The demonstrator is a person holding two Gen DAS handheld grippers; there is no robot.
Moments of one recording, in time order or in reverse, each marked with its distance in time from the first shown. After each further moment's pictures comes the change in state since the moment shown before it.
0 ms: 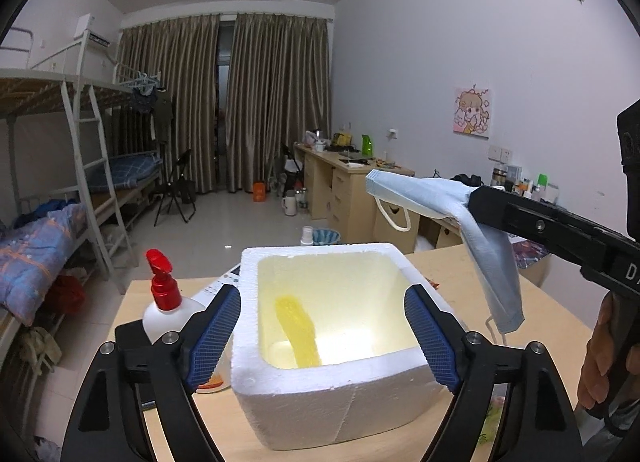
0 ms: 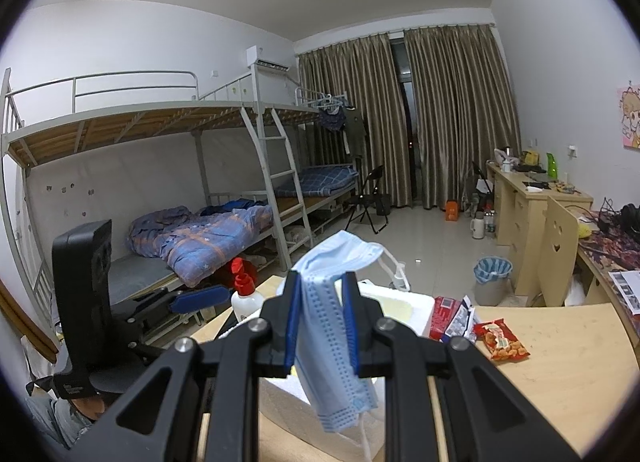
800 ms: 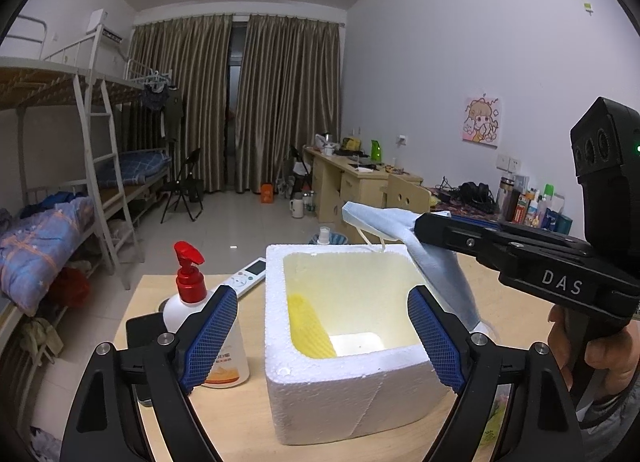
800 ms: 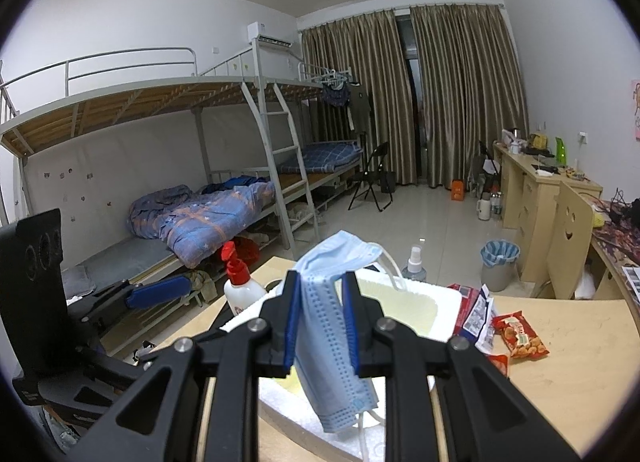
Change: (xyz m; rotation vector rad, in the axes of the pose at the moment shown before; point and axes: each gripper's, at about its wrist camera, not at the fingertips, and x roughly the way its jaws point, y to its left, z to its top) left arm -0.013 0.022 -0.004 -0.035 -0.016 0.020; right arm 0.048 -0.010 -0.002 0.004 0.094 0.016
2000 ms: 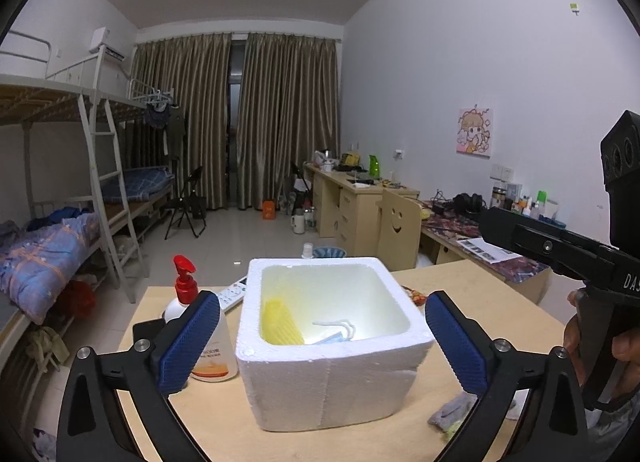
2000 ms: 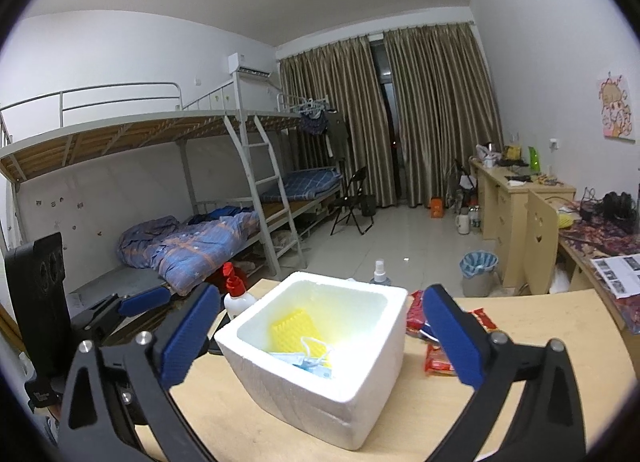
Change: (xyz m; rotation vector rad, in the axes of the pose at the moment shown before) left arm -0.044 -0.036 -0.001 0.024 -0.063 0.017; right arm -0.077 -0.007 0.000 0.044 -0.111 -0.069
